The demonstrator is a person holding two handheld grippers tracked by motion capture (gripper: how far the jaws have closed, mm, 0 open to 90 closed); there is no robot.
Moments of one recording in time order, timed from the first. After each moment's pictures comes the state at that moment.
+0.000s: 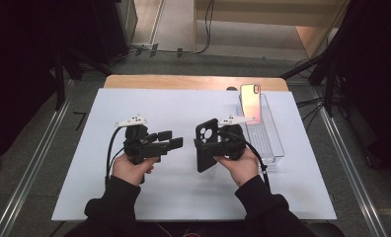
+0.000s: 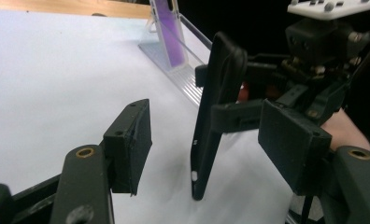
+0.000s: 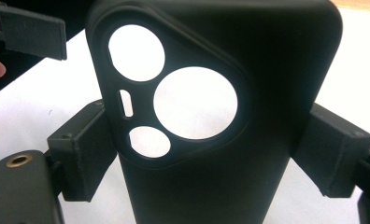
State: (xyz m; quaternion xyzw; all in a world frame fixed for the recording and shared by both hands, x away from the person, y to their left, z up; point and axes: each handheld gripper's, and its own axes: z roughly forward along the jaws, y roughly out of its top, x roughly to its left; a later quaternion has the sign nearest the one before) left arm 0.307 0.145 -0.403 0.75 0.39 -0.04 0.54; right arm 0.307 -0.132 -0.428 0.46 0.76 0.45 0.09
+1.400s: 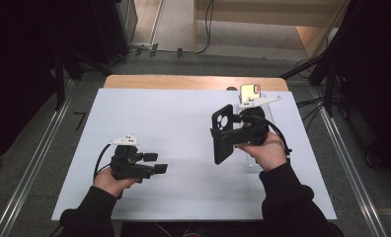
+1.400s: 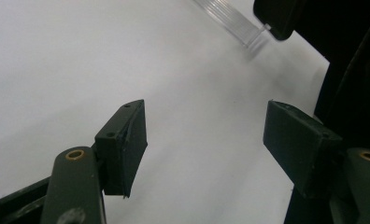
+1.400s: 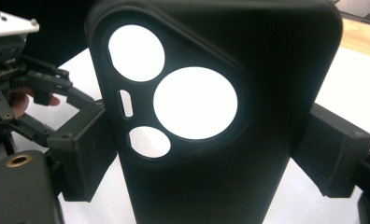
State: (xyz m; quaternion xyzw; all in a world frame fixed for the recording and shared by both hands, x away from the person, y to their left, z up) left arm 0.291 0.186 -0.445 0.82 0.35 -0.05 0.45; right arm 0.315 -0.181 -0.371 0.40 0.79 0.46 0.07
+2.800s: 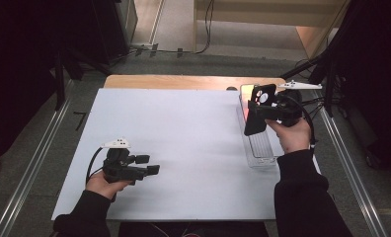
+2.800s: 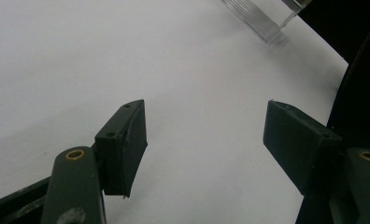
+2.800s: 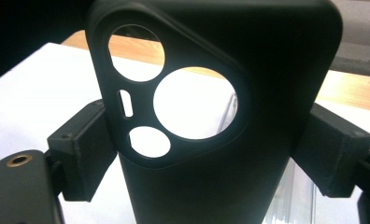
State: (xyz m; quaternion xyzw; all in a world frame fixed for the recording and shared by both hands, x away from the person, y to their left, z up) left arm 0.288 0.205 -0.451 0.81 0.38 -0.04 0.44; right arm 0.349 -0.265 -0.370 0.54 0.69 0.43 0.20
